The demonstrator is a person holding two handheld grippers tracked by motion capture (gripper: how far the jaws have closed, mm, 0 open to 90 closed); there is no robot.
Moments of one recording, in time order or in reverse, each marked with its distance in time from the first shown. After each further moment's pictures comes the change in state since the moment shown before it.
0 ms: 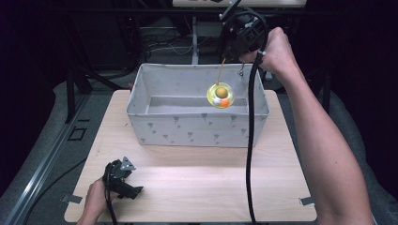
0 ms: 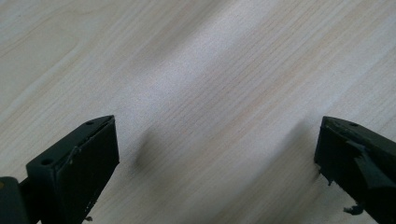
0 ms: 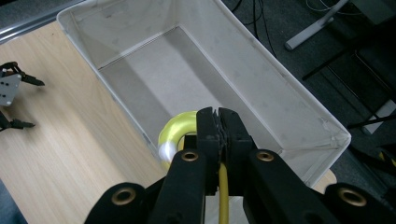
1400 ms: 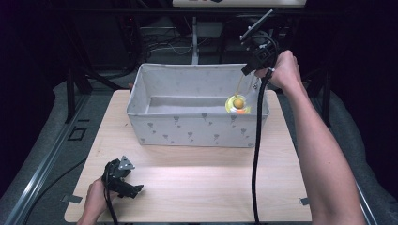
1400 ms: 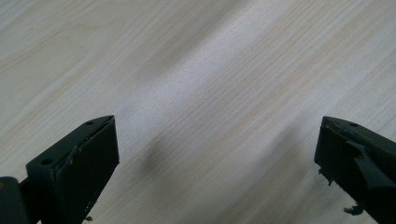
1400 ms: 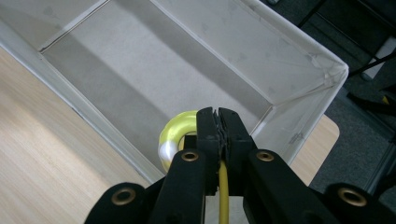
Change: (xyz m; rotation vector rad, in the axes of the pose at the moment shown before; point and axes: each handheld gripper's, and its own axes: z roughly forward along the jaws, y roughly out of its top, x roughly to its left) left arm 0.001 0.001 -0.004 -0.041 -0.001 -0.013; right arm -0.048 -0.057 0.055 0.083 -0.052 0.180
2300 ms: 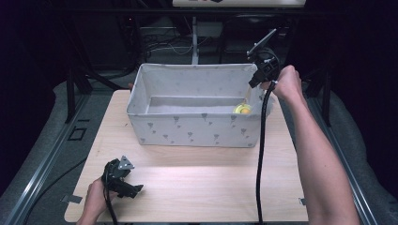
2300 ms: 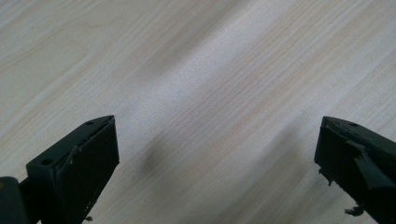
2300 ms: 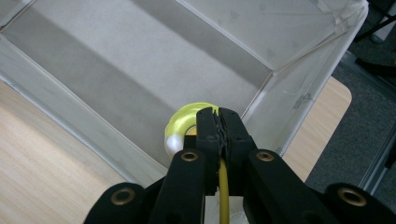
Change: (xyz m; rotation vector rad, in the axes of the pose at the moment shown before) left arm 0.001 -0.001 0.000 -0.003 -0.005 -0.005; right arm -0.022 -0.031 0.040 0.086 -0.008 0.081
